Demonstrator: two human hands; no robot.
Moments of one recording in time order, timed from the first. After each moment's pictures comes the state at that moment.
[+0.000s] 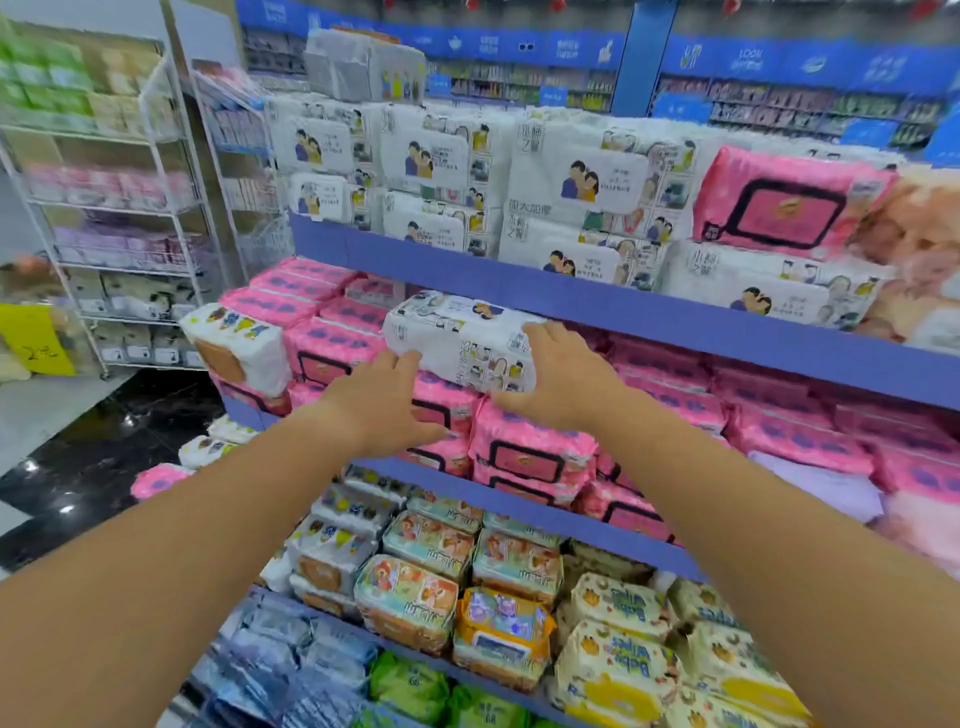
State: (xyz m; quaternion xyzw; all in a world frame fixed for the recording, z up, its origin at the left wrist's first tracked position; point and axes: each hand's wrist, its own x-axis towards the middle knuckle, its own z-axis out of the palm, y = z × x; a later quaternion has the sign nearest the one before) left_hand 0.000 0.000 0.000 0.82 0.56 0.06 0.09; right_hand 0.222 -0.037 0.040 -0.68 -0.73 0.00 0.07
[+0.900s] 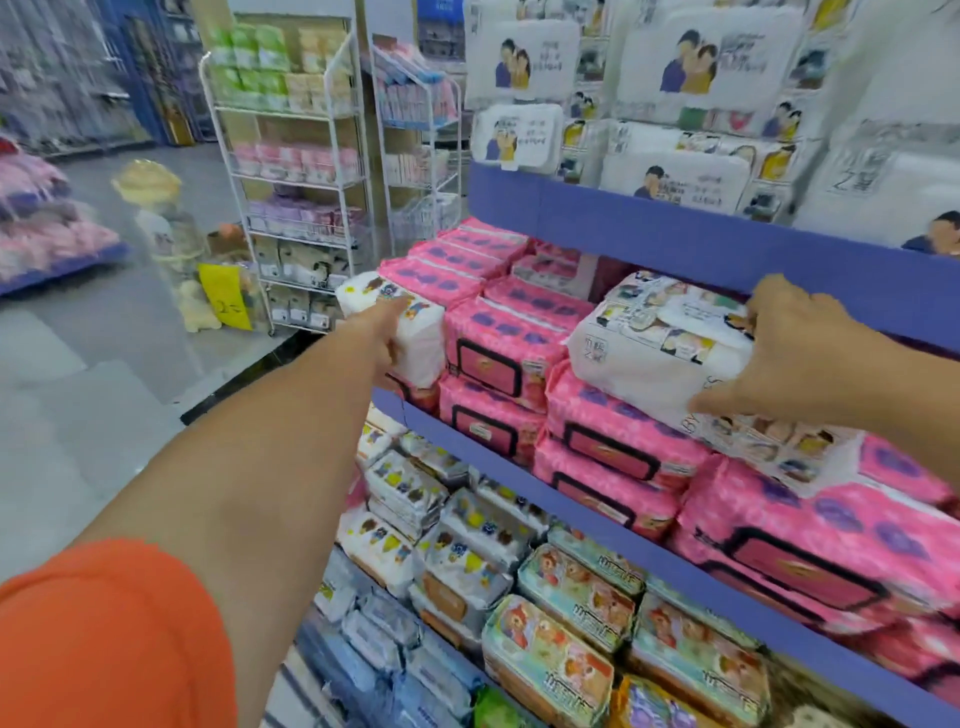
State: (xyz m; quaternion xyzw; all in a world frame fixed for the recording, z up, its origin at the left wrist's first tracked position) left_hand -0.179 0.213 -0.078 0.26 0.67 0.44 0.54; right_hand 0.188 0.091 0.020 -0.71 -0.71 -0.02 0.02
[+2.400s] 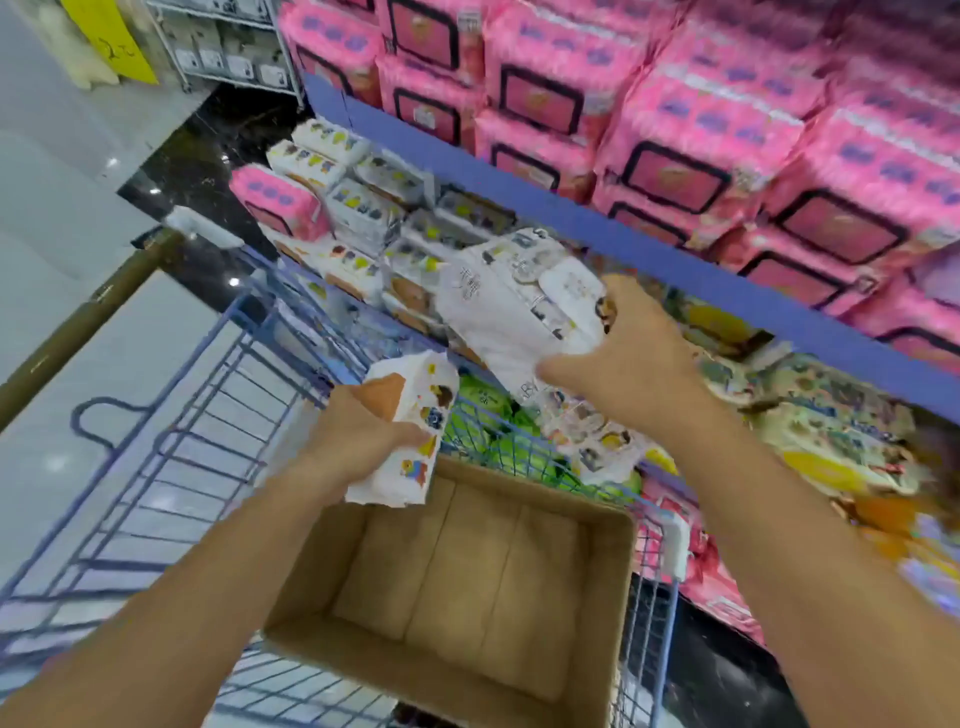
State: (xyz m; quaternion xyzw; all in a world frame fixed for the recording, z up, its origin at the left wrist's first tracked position) left_hand -0.099 -0.214 -0.226 0.36 0.76 0.19 0.49; right_hand 0.155 -0.185 -0.123 -0.70 -0.62 0.27 0.22
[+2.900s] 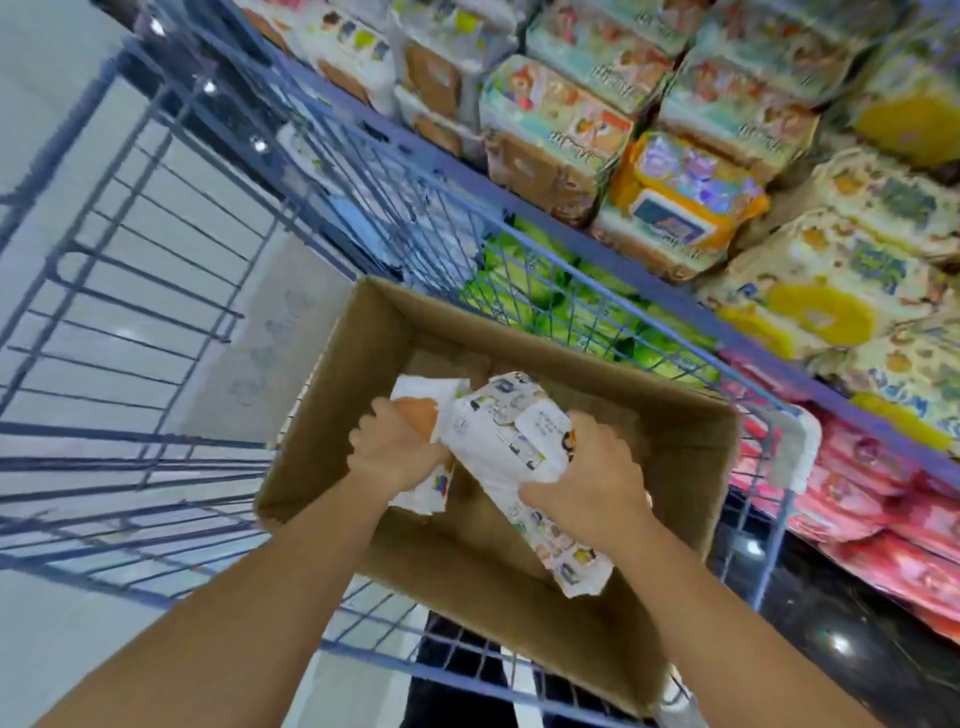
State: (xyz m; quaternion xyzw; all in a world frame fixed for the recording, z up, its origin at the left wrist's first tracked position) left_hand -0.083 -0.328 -0.467 0.37 0.83 -0.09 0.40; right_hand 0.135 -0.343 -0.410 -0.72 -0.56 0.41 -0.07
